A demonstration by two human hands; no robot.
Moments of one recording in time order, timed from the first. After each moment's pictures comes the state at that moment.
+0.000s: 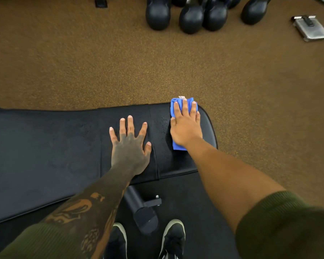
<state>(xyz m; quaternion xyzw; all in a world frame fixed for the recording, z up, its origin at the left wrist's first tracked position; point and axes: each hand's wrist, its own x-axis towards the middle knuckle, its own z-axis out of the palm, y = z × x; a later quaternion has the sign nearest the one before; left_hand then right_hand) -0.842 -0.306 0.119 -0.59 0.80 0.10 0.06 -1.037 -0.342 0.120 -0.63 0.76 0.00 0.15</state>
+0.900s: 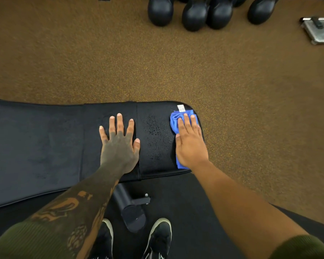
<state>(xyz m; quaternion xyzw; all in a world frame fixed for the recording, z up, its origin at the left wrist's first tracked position) -0.864 -0.302 0.115 -0.63 0.77 0.10 0.04 -1.089 -0.281 0.118 -0.67 0.72 -0.05 0.17</state>
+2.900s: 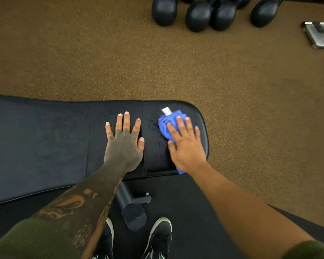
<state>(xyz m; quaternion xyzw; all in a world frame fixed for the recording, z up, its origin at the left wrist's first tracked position) -0.858 -0.302 0.119 -0.60 0.79 0.12 0.01 -1.065 -0.274 0.123 -0.71 0.68 -0.02 0.15</state>
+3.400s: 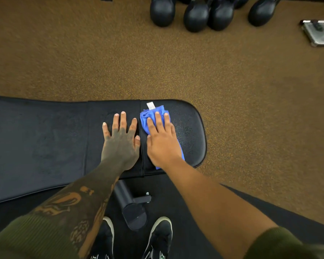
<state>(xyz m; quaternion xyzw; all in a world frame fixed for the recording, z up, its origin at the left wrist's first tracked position) -0.857 -0.302 0.122 -0.61 0.78 0.12 0.03 -1.004 -0.289 0.124 -0.72 0.68 -0.04 0.16</state>
